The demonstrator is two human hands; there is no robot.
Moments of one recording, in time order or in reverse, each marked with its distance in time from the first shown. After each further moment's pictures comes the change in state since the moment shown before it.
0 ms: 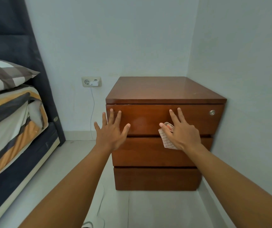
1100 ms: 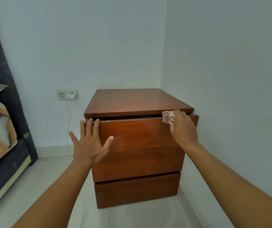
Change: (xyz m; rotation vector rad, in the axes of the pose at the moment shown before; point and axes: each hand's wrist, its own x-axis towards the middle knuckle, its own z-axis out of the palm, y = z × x) left_hand -0.019 0.024 -0.018 -0.009 0.215 0.053; right_hand -0.006 0.066 -0.067 0.142 0.406 0.060
